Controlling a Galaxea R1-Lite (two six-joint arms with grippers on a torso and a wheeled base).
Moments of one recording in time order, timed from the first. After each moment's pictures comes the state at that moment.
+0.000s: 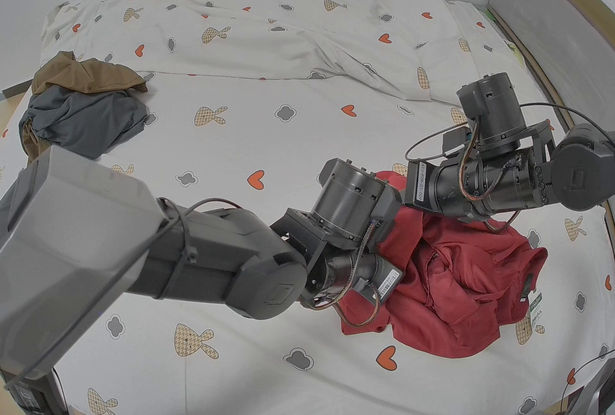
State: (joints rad) left arm -0.87 2.13 -1.40 -0.08 0.09 0.08; right arm 0.59 1.78 -1.29 0.15 0.00 0.60
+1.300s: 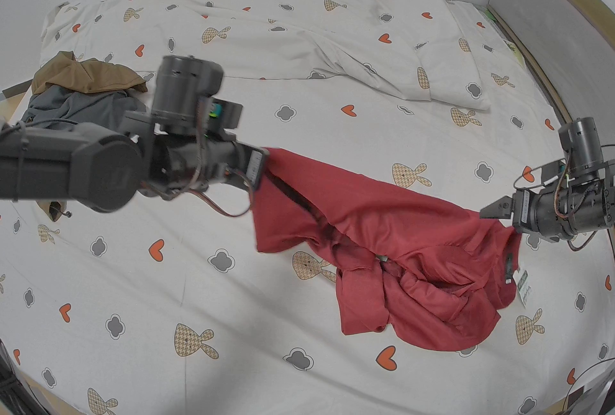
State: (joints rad) left arm -0.52 1.88 -1.35 -0.08 0.15 0.08; right arm 0.20 1.55 -0.95 0.14 0.04 0.45
